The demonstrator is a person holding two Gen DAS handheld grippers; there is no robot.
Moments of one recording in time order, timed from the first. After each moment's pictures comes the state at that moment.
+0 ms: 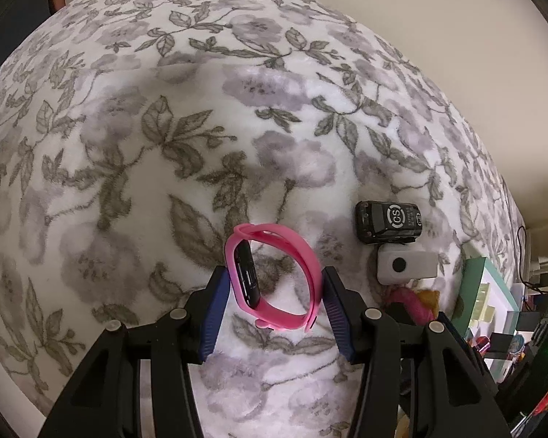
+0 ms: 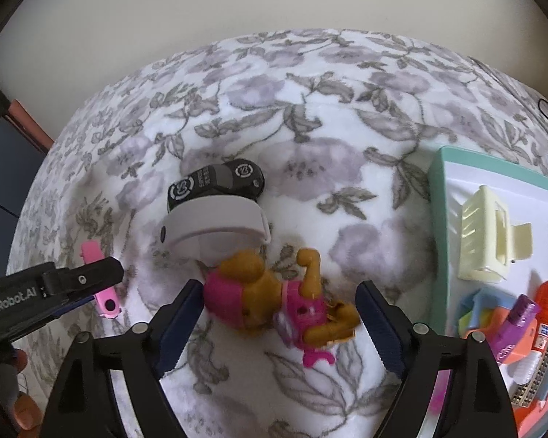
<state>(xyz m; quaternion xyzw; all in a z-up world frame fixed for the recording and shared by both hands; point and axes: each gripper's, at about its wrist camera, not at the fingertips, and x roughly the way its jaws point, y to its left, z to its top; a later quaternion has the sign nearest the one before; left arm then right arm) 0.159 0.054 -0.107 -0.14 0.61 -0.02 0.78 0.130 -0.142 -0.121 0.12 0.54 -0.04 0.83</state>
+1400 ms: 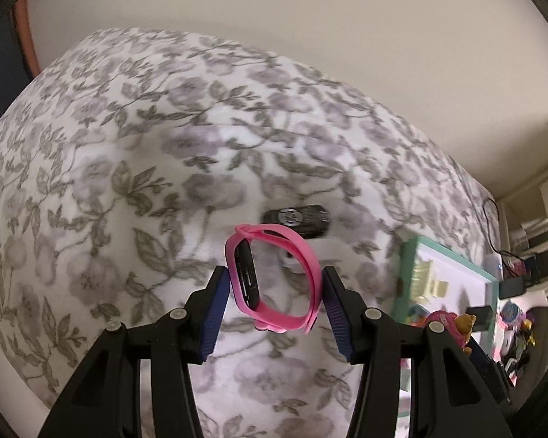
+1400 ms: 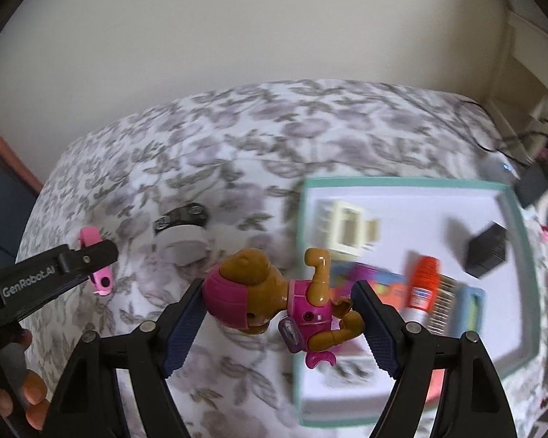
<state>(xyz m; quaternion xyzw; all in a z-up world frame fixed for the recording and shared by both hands) 0.129 -0.003 -0.039 -0.09 0.55 -0.09 0.82 0.060 -0.195 -0.034 0.14 0.49 -0.12 0.85</state>
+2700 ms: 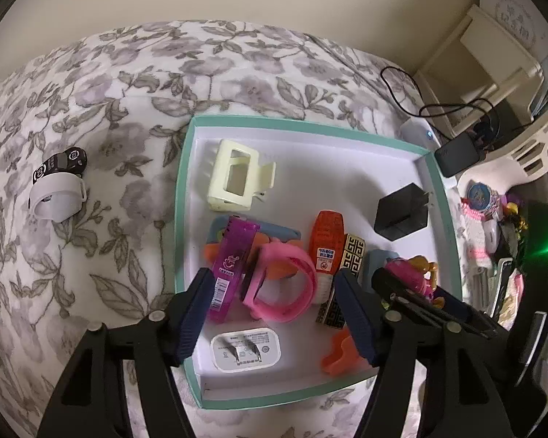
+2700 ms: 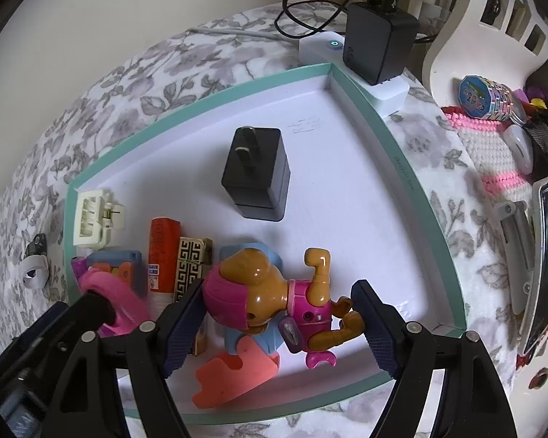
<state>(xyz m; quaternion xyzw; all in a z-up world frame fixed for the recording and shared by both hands) 0.057 -0.202 -0.071 0.02 0.59 -0.24 0.77 -0.021 -0.365 -0.095 0.24 0.55 -0.26 0.76</state>
